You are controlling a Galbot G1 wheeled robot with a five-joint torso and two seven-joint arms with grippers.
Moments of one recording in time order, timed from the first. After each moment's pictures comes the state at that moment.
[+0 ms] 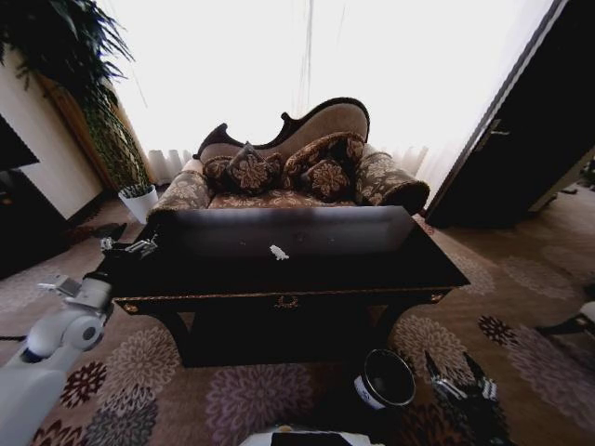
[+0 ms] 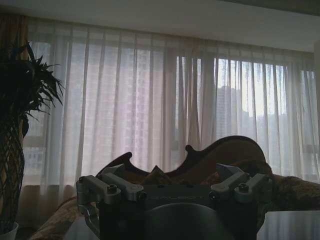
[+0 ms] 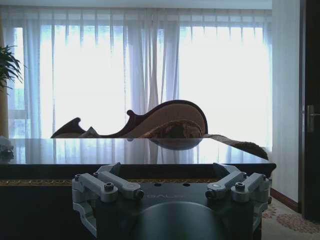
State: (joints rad) left arm 1.43 -0.67 -0.84 -1.91 -0.98 -0.16 0.05; right arm -2.12 1.20 0.96 2.09 0.65 0.54 -0.24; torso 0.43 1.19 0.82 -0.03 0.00
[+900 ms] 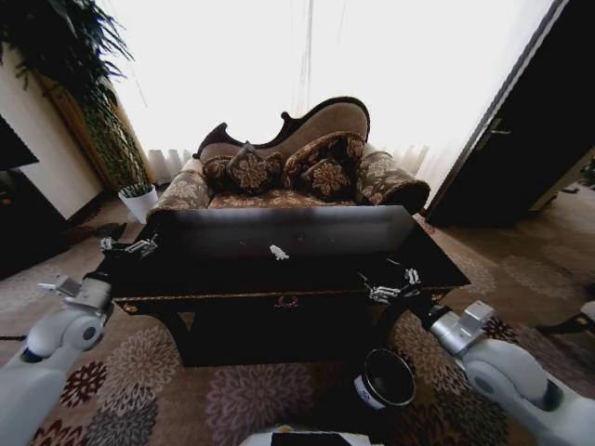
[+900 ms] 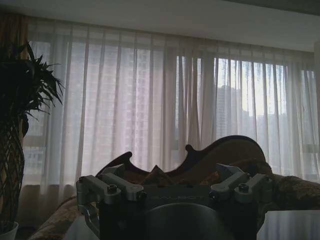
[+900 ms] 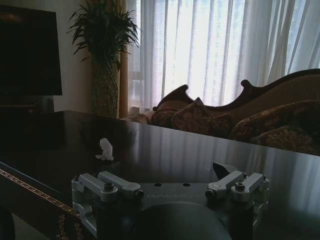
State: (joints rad) left arm 1.43 -0.67 -0.84 -1.91 -0.98 -0.16 0.05; right arm -1.64 0.44 0.68 2.23 0.93 0.02 -0.03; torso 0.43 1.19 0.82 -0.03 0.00
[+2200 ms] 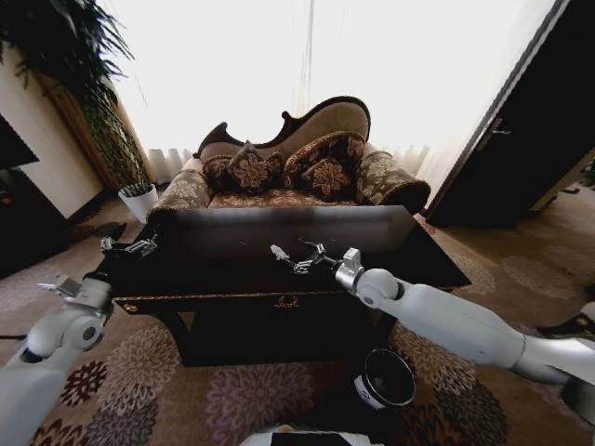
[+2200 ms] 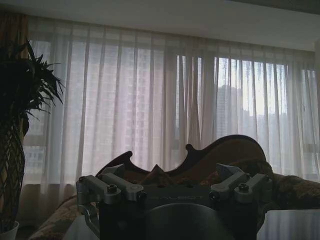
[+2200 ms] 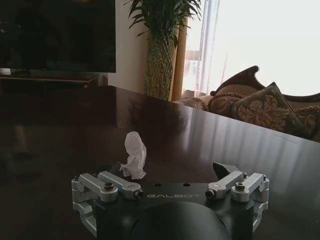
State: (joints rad) left arm 1.43 -0.67 -0.84 -1.91 -0.98 -0.16 0.05; right arm -0.18 0.70 -0.74 1.72 1.01 -0.02 0.00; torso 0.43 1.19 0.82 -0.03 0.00
